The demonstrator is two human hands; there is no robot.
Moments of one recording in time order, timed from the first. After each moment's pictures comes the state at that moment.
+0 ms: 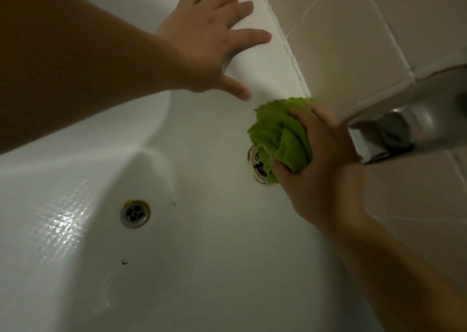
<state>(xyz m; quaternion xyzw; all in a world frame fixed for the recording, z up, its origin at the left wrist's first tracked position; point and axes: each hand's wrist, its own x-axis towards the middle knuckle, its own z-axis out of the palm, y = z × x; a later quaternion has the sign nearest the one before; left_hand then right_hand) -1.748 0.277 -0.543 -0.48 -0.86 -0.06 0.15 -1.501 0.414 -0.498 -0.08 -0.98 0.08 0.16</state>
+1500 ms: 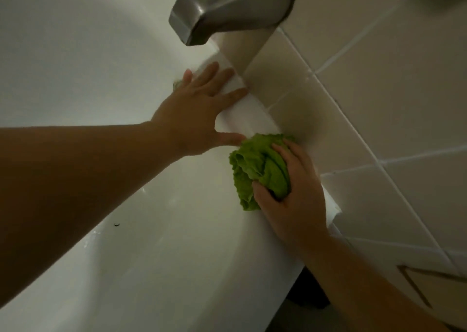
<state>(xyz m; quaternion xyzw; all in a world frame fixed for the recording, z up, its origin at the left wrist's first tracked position) -1.534 0.300 -0.523 -0.59 -0.77 -0.21 -0.09 -1.287 0.372 -0.484 -0.34 -0.91 0.21 0.14</state>
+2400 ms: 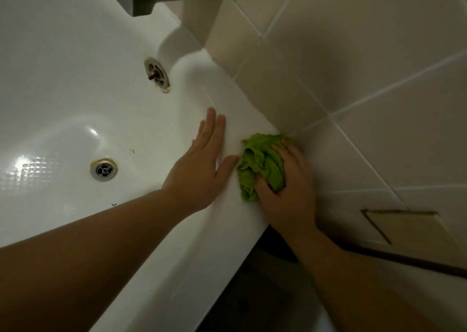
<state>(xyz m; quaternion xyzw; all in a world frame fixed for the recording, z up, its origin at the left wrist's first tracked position) -1.386 0.251 -0.522 -0.45 -0.74 -0.38 -0.32 -1.213 0.353 -0.483 -0.41 -0.87 0.22 0.16</state>
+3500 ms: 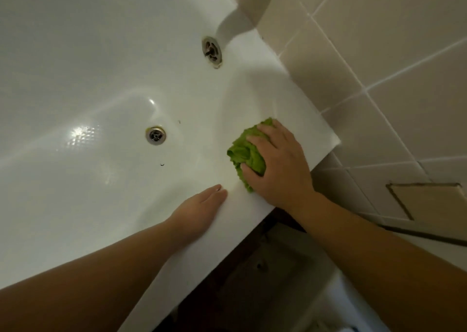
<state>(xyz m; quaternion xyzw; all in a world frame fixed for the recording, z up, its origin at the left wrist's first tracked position) -1.330 0.096 -0.521 -0.15 -0.73 -0.30 -0.60 -1.244 0.294 -0.473 -0.18 -0.97 0.13 0.02</state>
